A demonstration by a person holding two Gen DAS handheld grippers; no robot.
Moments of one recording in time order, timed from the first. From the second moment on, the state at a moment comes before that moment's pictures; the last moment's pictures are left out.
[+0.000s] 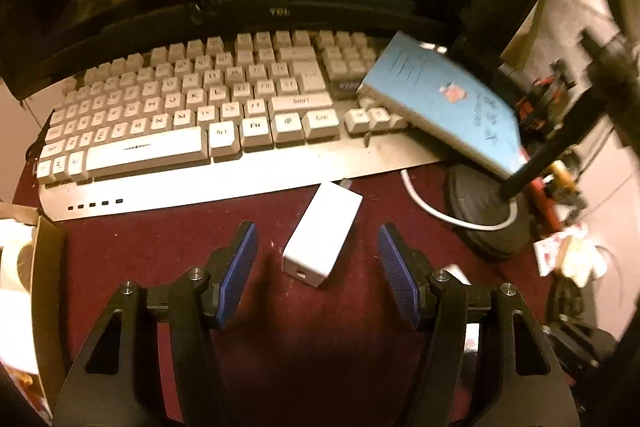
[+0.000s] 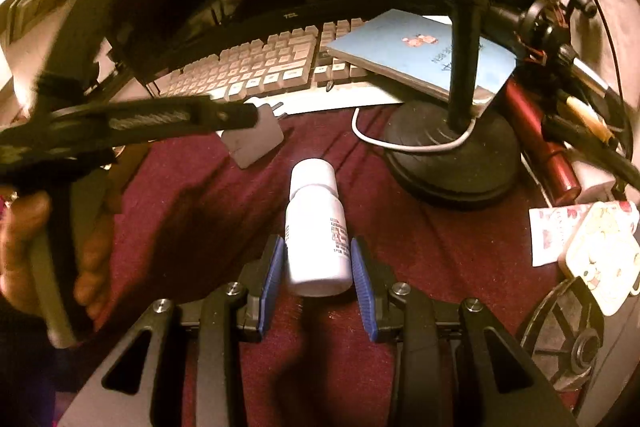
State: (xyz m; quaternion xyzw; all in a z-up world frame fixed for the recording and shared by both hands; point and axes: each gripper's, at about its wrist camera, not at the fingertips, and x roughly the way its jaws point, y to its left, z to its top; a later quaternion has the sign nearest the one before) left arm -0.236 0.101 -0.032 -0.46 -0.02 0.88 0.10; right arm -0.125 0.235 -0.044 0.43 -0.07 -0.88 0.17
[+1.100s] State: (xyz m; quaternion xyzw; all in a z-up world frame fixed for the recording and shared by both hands) left arm -0.005 -0.035 -0.025 -0.42 -0.23 0.88 0.05; right arm -0.076 0.148 -0.034 0.44 -0.01 -0.86 0.24
